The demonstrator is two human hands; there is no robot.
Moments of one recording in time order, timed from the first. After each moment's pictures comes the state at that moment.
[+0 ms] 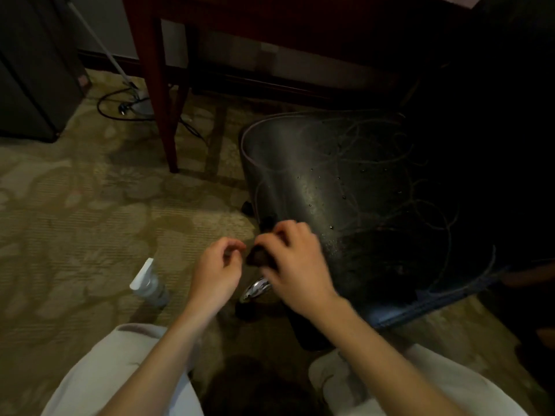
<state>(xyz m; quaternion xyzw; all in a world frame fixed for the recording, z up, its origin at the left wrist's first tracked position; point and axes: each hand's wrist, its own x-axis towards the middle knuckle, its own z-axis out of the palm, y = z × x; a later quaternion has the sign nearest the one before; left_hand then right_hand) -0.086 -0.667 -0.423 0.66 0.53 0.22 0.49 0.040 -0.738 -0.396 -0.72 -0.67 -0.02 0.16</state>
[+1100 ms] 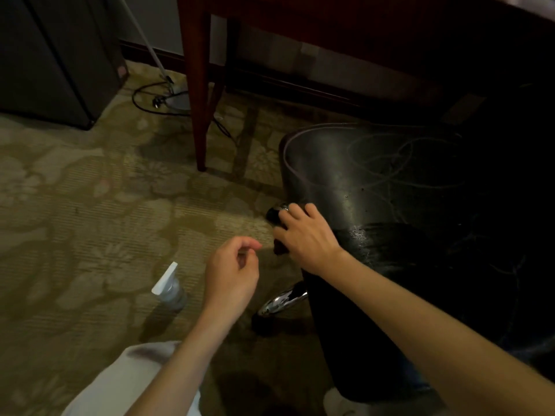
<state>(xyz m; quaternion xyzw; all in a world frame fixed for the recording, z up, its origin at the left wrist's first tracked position) -0.103 -0.627 -0.425 0.61 0.56 0.29 0.48 0.063 -0.617 -0.437 -0.59 -0.78 -0.13 -0.14</state>
